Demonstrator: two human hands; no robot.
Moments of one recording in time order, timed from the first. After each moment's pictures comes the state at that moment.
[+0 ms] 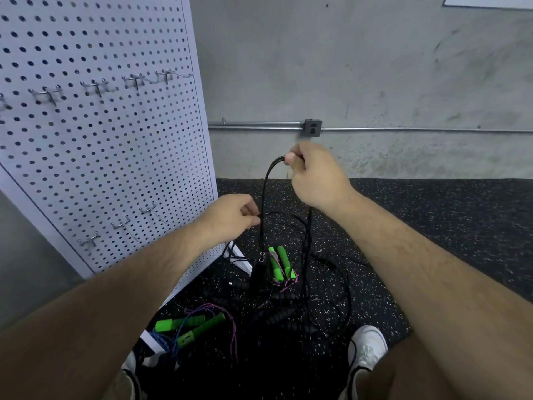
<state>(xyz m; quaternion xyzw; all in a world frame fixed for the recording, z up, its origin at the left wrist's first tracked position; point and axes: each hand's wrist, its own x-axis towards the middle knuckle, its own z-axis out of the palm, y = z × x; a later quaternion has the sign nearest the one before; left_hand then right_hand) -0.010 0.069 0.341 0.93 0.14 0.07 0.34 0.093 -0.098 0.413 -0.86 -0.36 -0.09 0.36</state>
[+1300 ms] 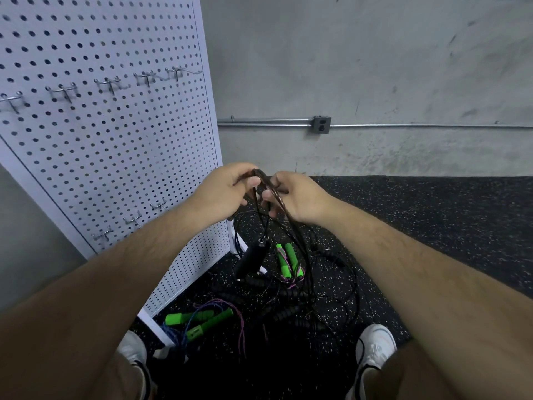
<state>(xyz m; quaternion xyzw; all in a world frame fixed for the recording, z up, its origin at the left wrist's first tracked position) -0.035 0.063 0.394 0.87 0.10 0.18 0.45 0.079 -0.071 0.377 -0.80 -0.40 0.18 0.41</state>
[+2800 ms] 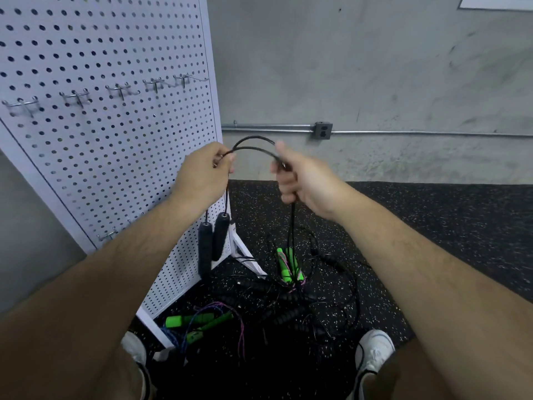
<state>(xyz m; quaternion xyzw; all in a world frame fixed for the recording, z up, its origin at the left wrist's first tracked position) -0.037 0.093 0.410 0.86 0.22 0.29 0.36 0.062 -0.080 0.427 -0.66 -0.32 0.31 0.61</state>
